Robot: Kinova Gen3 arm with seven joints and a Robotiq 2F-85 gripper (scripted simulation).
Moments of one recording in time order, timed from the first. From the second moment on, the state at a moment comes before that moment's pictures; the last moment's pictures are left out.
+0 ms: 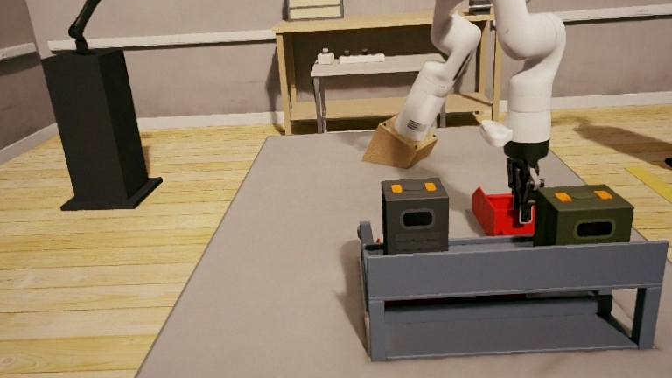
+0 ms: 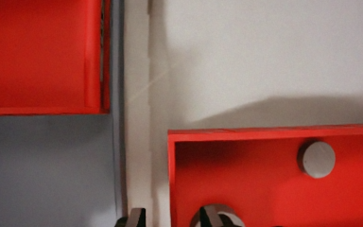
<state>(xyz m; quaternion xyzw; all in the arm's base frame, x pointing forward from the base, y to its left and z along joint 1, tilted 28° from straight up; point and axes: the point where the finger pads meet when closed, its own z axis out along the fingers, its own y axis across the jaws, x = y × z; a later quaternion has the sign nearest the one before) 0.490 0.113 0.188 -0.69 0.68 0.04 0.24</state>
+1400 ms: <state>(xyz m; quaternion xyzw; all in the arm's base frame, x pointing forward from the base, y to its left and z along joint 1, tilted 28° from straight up) 0.490 0.113 0.188 -0.69 0.68 0.04 0.24</state>
